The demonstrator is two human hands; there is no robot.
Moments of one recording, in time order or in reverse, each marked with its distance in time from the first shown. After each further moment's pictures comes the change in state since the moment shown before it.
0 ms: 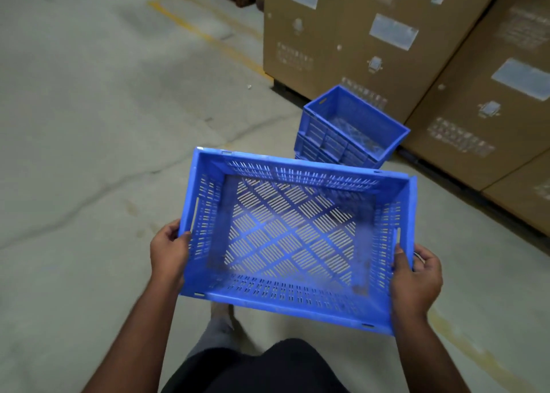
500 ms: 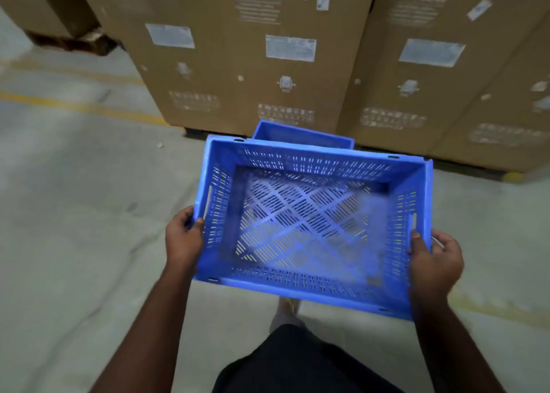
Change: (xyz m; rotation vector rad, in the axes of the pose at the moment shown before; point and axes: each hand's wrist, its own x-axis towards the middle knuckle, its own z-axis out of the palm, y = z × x) left_hand 0.284 0.200 0.342 0.269 -0.551 0.375; right_hand 0.183 -0.080 0.192 0.086 0.482 0.178
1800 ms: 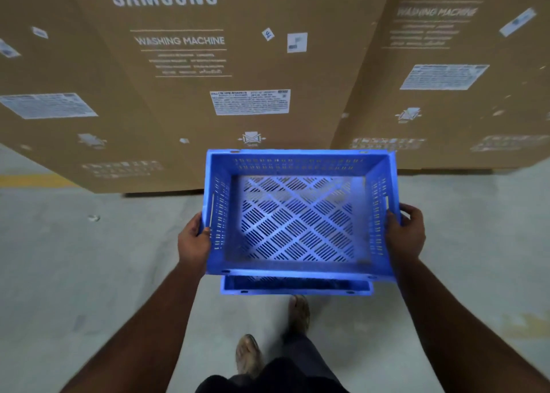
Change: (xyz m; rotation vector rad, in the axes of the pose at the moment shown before) left_hand 0.523 0.022 0.303 0.011 -0.340 -0.127; right_hand 0.296 -0.069 0.441 -0.306 0.039 0.079
